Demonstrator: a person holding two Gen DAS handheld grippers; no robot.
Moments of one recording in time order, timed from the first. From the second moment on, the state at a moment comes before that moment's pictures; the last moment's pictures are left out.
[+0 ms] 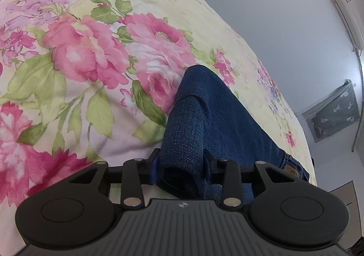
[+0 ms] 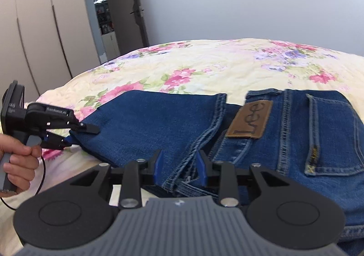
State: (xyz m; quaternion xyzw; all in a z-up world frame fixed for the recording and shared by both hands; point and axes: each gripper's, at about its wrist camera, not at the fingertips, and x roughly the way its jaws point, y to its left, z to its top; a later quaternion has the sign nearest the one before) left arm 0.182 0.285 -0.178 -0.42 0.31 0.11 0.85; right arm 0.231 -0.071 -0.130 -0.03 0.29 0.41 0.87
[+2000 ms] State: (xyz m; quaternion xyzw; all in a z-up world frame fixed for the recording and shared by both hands) left arm 0.239 0.139 -0.067 -0.30 0.22 0.01 0.93; right arm 0.262 -0.094 -0.140 0.03 0.36 0.40 0.84
